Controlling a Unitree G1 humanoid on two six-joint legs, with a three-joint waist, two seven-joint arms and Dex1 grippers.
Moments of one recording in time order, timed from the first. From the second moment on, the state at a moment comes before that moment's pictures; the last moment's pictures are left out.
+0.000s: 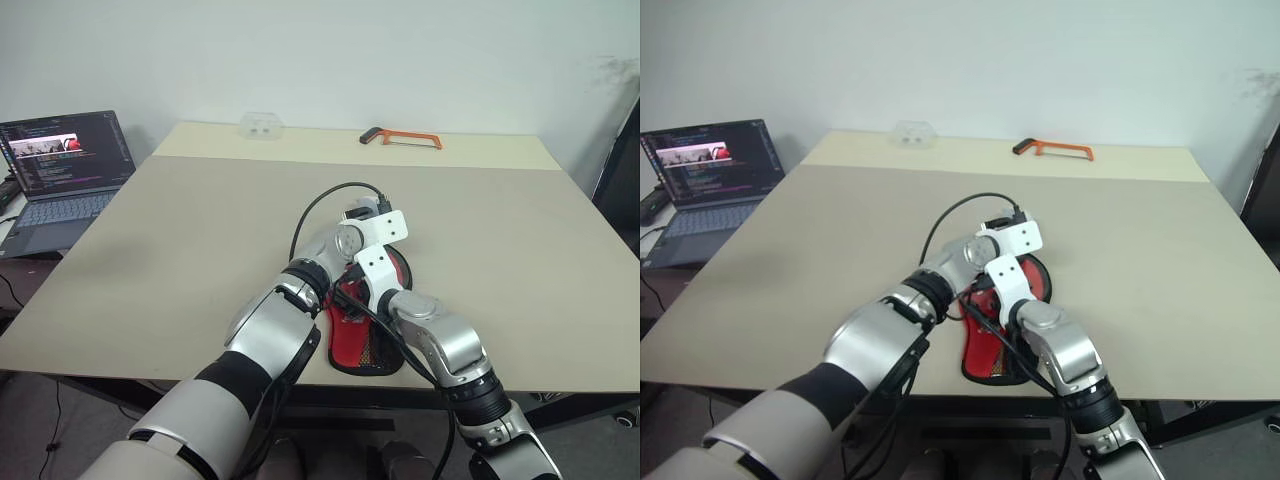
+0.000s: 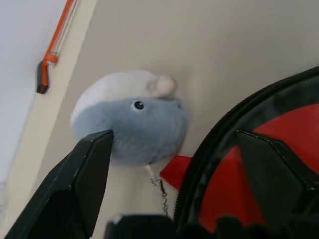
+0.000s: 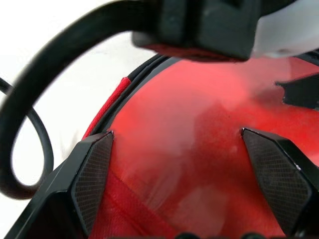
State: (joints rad) left arm -1.32 0.00 -0.31 1.40 0.50 -0.08 -0.35; right arm -0.52 -0.06 0.28 -0.08 0.10 0.89 0.26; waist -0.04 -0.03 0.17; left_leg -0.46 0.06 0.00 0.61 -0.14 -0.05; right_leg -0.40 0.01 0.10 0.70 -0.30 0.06
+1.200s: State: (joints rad) left arm -0.58 0.18 -0.19 0.16 0.00 0.52 -0.87; right arm -1.12 -0.29 -0.06 0.66 0.23 0.71 0.34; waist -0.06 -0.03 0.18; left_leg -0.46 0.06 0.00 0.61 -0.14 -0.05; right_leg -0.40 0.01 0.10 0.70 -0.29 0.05
